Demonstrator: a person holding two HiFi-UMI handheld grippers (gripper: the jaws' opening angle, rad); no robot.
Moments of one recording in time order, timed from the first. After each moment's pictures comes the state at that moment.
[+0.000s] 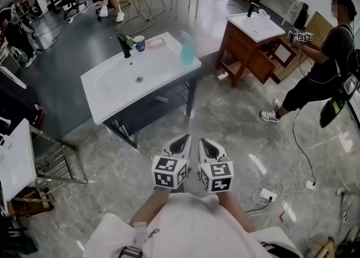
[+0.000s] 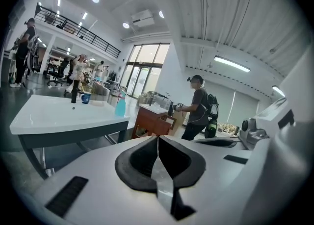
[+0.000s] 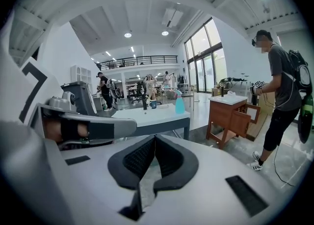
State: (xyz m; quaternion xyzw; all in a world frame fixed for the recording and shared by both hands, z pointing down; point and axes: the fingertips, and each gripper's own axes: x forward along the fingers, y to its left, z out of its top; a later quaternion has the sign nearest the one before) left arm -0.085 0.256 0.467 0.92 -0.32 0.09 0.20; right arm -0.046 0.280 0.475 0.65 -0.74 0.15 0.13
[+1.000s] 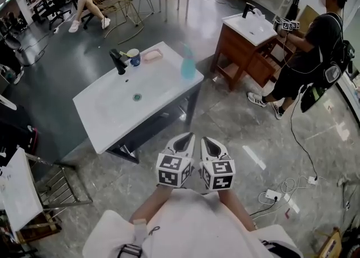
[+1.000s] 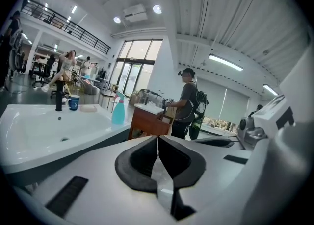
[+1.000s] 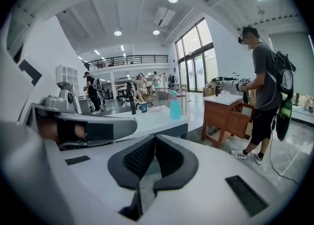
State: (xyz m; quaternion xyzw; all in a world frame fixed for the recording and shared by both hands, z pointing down) left arm -0.075 0.129 0.468 0.94 -0.27 0.10 0.19; right arm -0.042 0.152 0.479 0.69 -0.69 0.17 0.12
